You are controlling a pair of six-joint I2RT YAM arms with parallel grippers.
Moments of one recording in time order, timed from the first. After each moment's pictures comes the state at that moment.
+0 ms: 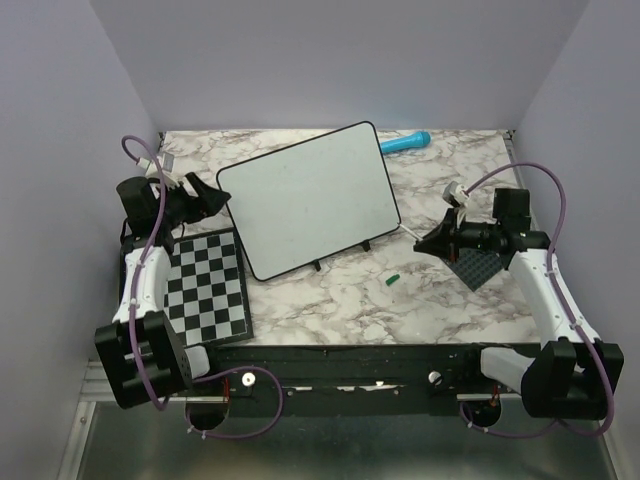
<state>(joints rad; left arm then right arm) 0.30 1.19 0.81 0.02 0.71 -0.39 -0.07 1.14 0.86 -0.58 -1.12 -0.59</state>
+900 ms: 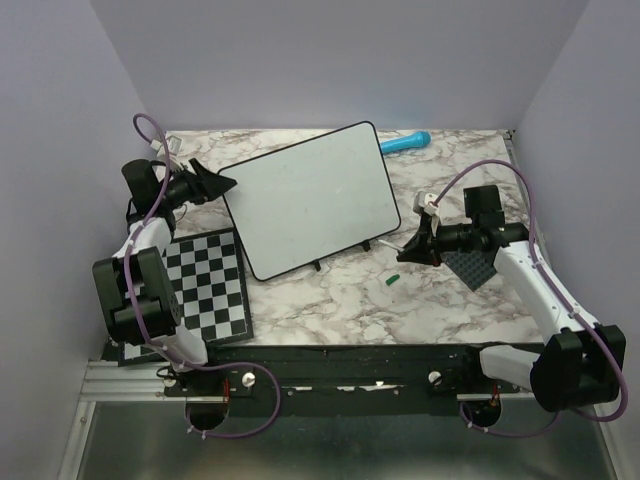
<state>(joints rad) 0.31 1.57 0.95 0.35 1.02 -0.48 0.14 1.20 0.90 -0.64 -1.03 -0.73</state>
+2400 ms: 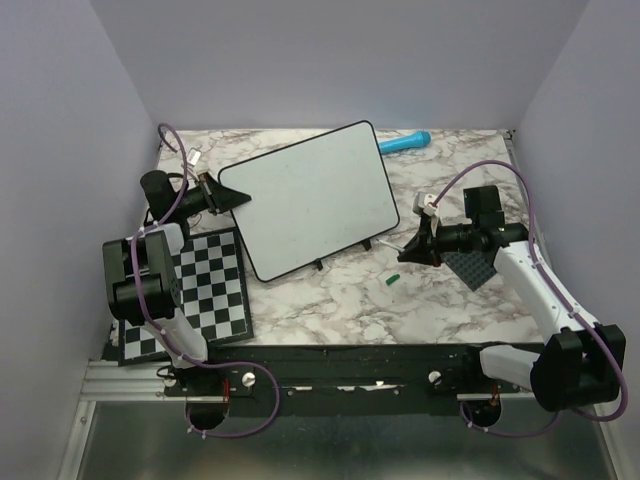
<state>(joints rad) 0.25 1.73 0.88 0.63 1.21 -0.63 0.14 1.20 0.90 -0.64 -1.01 -0.74</state>
